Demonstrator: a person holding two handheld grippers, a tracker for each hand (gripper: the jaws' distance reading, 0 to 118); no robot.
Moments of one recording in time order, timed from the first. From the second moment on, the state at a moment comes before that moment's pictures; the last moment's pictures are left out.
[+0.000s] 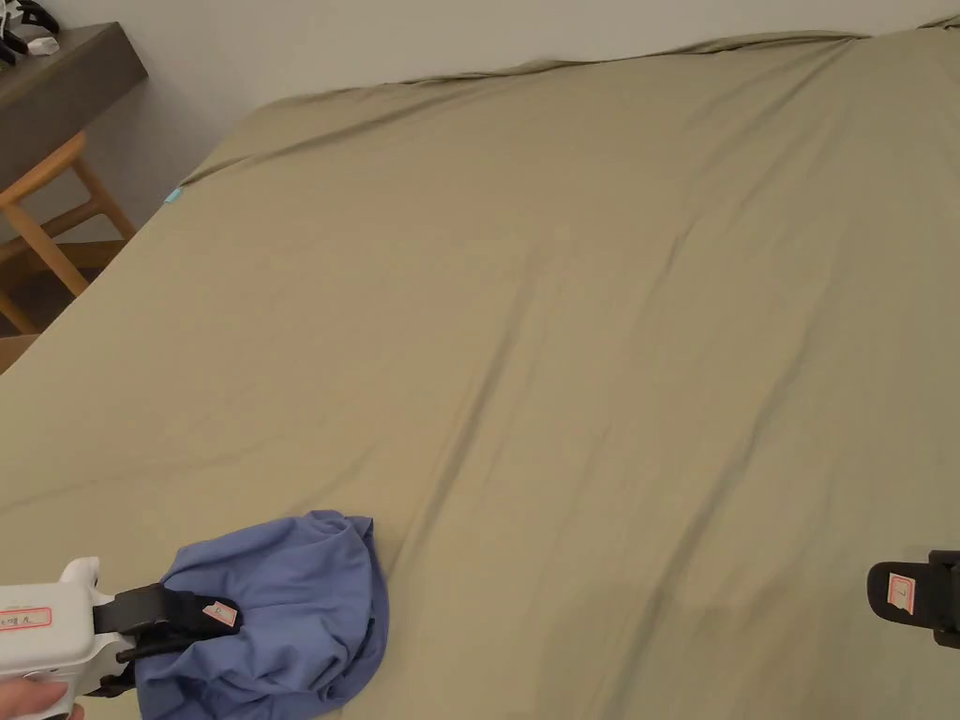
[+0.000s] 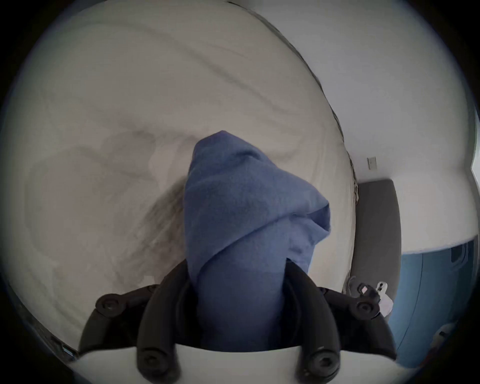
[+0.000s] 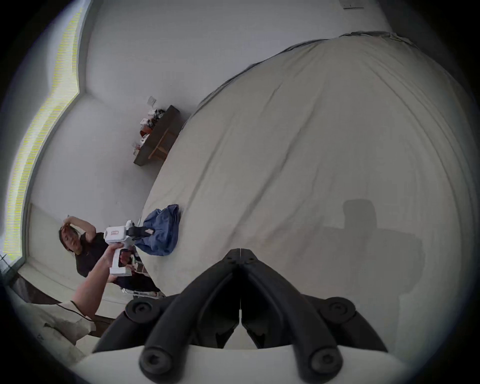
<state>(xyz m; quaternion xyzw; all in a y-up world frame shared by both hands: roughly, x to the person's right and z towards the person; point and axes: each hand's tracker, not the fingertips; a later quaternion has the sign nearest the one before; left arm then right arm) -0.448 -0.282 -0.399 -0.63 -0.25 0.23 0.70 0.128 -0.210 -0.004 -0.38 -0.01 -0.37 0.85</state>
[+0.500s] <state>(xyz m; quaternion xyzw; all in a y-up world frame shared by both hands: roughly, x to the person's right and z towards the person) -0.325 -0.069 -0.390 -0.38 -0.27 -0.04 0.89 0.218 -0.132 0.014 -0.36 -0.21 -0.30 0.86</state>
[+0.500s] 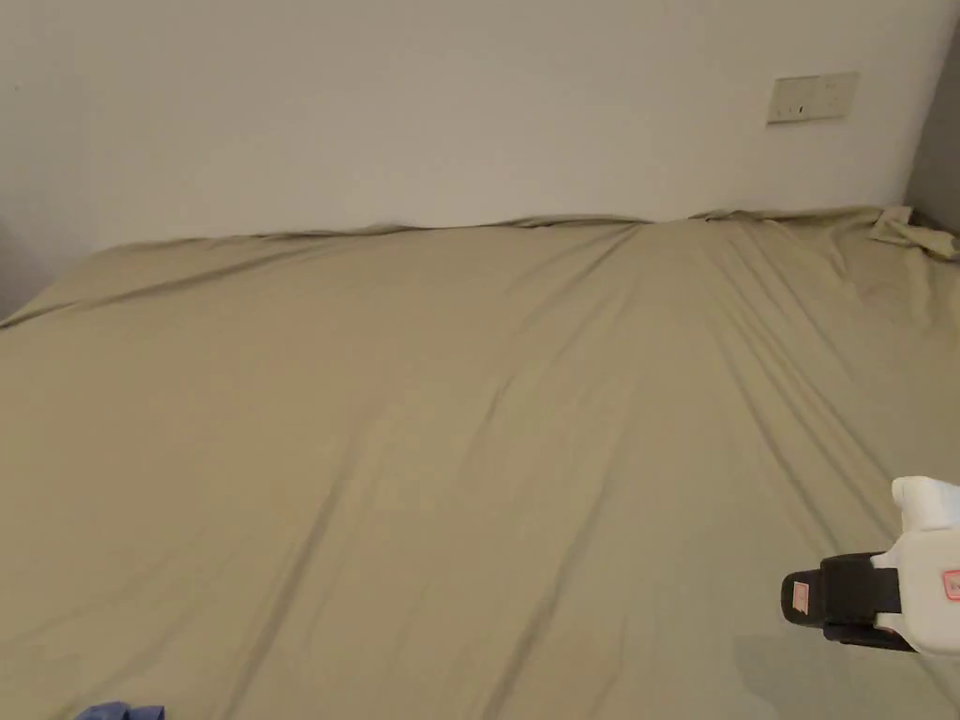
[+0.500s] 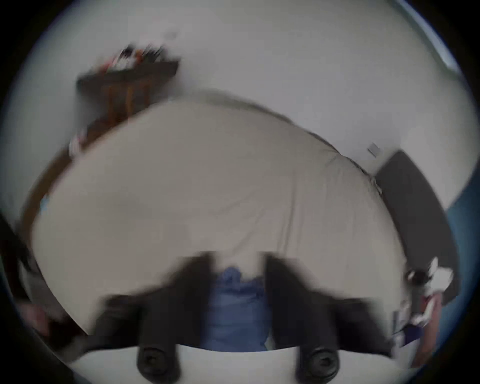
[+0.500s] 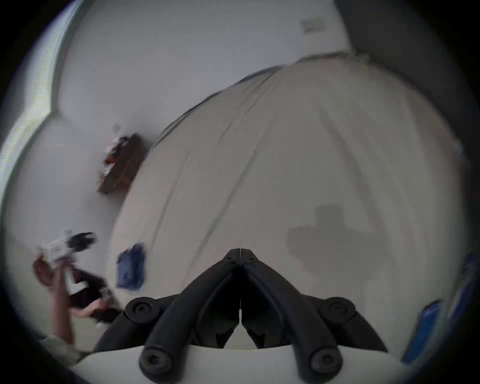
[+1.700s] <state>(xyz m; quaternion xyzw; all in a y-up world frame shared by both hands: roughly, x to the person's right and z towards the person) -0.079 0.028 -0.198 -0.07 -0.30 -0.01 0.95 0.152 0.020 -0.016 -0.15 -0.35 -0.04 0.92</state>
